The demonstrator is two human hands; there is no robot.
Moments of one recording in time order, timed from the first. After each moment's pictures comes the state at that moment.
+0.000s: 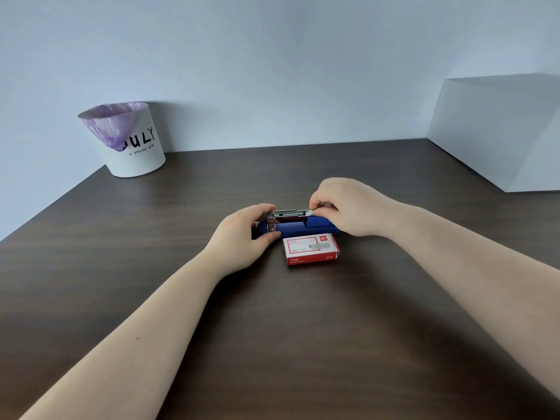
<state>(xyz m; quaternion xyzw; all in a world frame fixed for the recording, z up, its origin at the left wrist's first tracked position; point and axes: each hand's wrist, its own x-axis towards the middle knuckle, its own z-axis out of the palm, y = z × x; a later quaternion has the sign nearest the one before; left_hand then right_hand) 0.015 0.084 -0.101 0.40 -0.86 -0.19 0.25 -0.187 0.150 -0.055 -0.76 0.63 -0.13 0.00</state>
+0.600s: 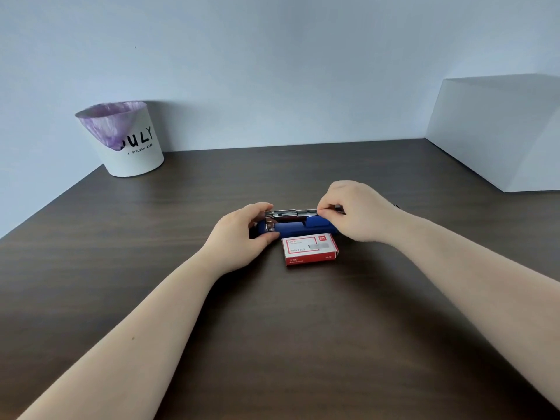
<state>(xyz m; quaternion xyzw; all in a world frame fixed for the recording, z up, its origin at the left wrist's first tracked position) 0.015 0.086 -0.099 0.41 -0.85 -0.22 0.25 -0.193 0.156 -0.067 -0.74 0.64 -0.20 -0.01</state>
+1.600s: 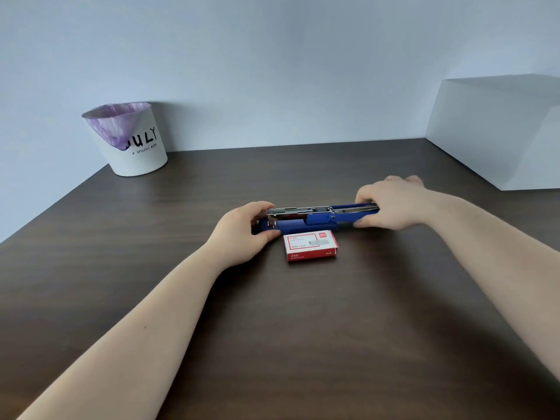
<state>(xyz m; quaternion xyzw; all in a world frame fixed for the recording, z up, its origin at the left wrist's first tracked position) 0.016 0.085 -0.097 0.42 -0.84 -0.24 0.23 -0.235 0.169 -0.051 -0.64 0.76 0.04 0.02</state>
